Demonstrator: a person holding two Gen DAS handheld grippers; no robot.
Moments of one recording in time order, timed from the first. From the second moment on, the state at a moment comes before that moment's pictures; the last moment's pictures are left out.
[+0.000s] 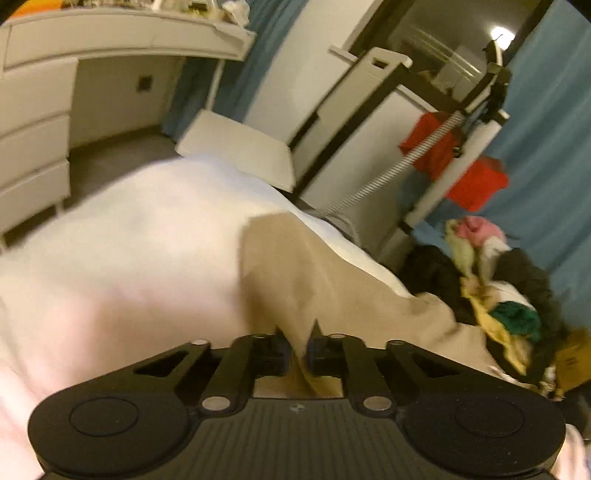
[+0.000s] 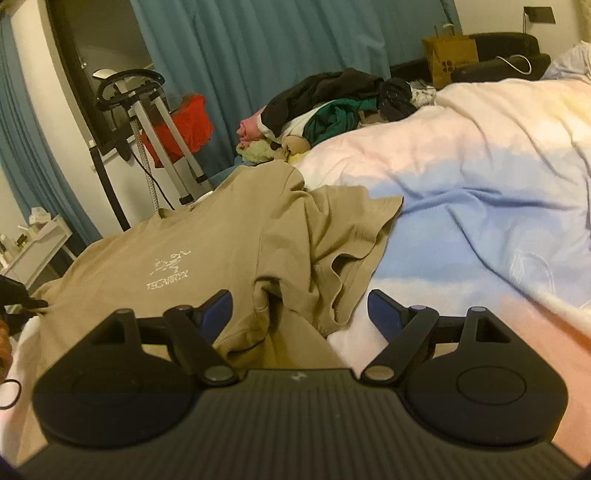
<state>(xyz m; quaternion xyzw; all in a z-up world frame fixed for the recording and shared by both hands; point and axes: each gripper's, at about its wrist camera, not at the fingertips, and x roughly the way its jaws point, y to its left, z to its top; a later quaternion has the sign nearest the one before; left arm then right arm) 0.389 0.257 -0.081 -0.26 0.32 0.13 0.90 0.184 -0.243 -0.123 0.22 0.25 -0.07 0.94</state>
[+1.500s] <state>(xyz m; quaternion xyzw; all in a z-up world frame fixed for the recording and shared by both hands) 0.145 0.038 -0.075 -0.10 0.30 -0.09 0.95 0.249 -0.346 -0.162 0.41 0.24 -0.09 0.88</state>
